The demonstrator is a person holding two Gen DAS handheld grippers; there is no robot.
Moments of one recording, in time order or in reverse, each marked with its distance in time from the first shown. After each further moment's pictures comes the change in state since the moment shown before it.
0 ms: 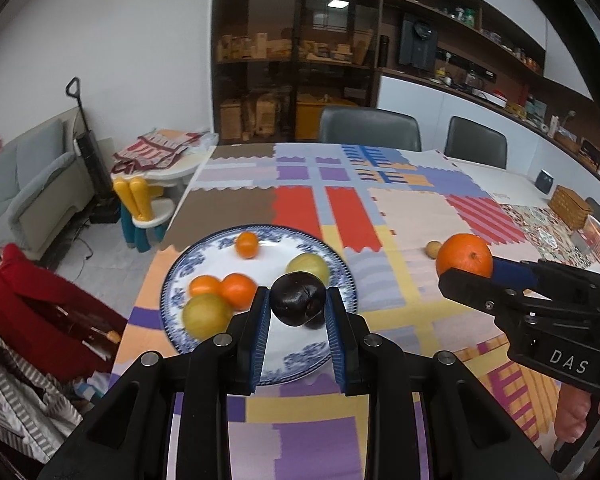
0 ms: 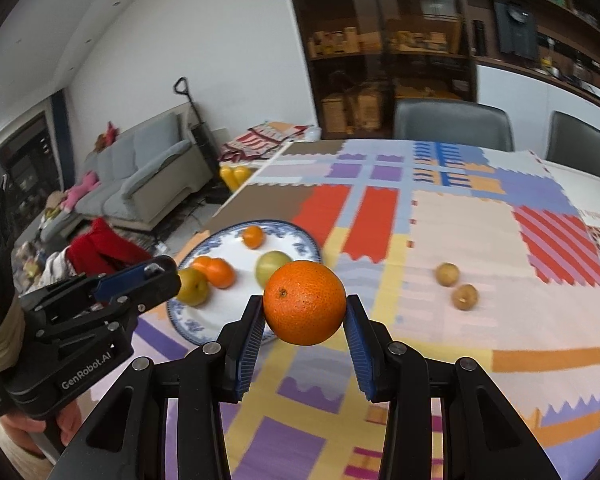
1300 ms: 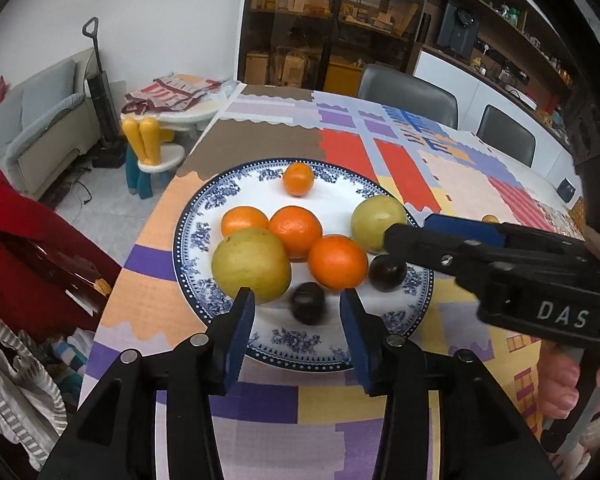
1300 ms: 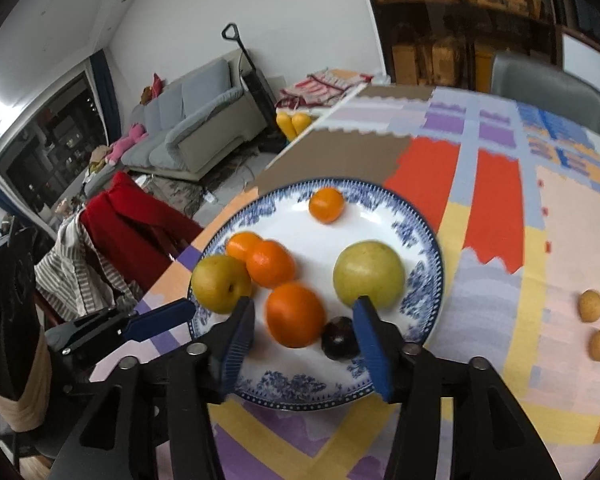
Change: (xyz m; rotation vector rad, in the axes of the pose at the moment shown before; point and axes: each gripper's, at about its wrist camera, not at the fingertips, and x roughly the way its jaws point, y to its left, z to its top) left arm 0.060 0.054 -0.035 -0.124 0.125 0.000; right arm 0.123 0.041 0.013 -0.066 0.167 0.189
